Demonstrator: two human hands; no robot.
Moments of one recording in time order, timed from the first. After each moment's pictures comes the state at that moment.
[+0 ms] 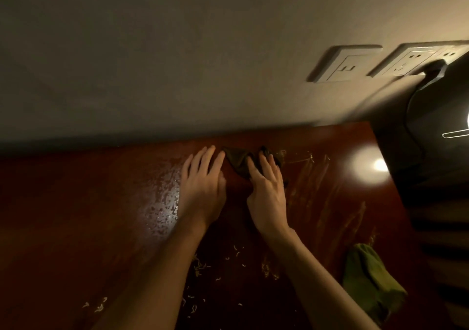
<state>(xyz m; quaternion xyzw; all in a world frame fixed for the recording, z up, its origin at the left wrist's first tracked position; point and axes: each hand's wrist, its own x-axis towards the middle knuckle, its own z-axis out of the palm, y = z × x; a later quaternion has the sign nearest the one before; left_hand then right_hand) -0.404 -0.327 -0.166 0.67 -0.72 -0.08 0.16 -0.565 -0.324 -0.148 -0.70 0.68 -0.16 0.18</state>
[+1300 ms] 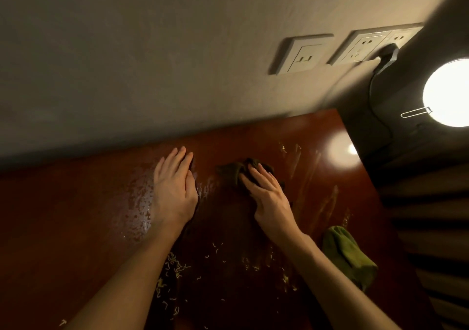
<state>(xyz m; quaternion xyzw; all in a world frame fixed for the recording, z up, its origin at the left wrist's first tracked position) -0.401 -0.327 -0.164 0.68 -0.67 -0.18 0.24 -0.641 -0.298 -0.141 -0.74 0.61 -0.14 0.24</state>
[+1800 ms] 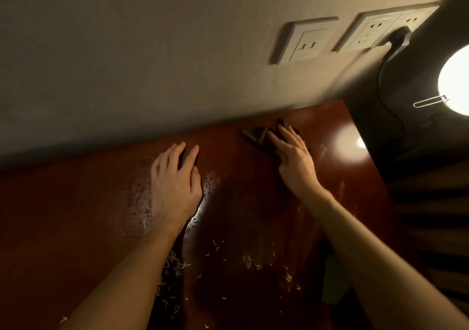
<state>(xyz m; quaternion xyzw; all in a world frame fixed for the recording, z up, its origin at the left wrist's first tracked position) -0.406 -0.329 -0.161 0.68 -0.71 -0.08 0.16 -0.696 -0.378 -0.154 -0.69 0.67 -0.18 0.20</state>
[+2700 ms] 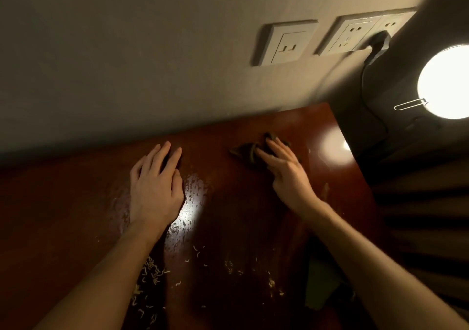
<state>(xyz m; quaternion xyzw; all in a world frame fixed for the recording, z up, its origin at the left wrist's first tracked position) -0.411 -0.329 -0.156 0.68 -0.71 -0.09 0.14 -0.722 -0.356 -0.145 -0.73 0.62 -0.17 0.23</state>
